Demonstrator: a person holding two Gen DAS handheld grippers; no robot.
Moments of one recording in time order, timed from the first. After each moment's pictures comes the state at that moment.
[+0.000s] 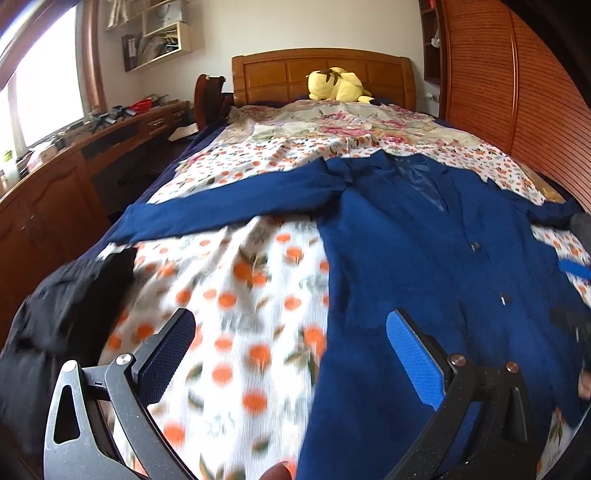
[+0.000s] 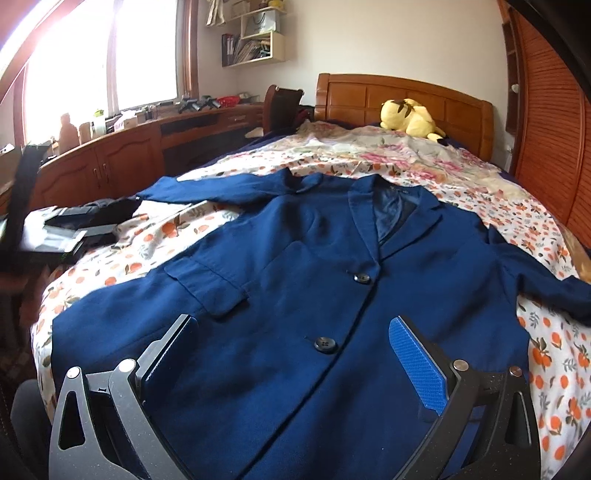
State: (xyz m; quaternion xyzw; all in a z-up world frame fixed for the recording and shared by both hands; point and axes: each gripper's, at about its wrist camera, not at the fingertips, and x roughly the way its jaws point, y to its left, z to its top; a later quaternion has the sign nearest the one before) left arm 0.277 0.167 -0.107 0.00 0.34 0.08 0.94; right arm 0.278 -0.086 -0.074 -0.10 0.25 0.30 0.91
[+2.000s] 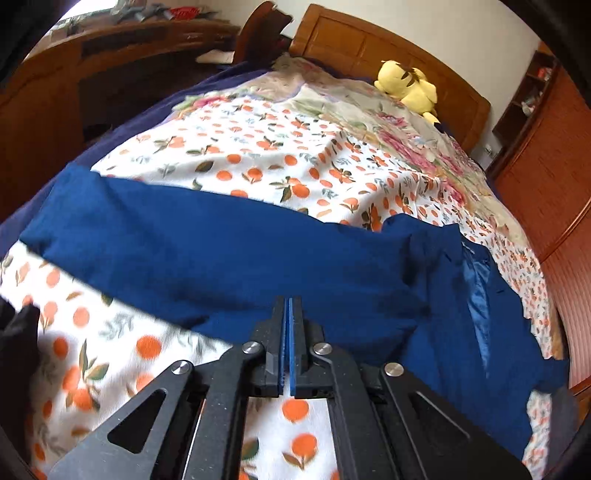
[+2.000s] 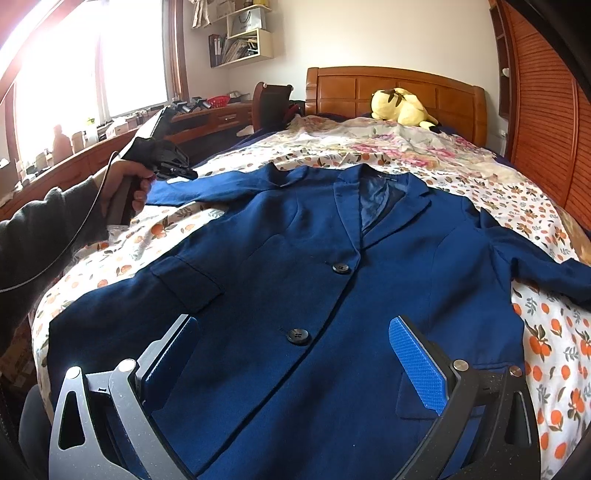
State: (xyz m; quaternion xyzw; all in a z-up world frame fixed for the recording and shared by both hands) left arm 0.485 0.283 -0.122 -0.22 0.41 0.10 0.88; right arm 0.291 -0.099 -0.070 -0.08 0.26 0.29 0.92
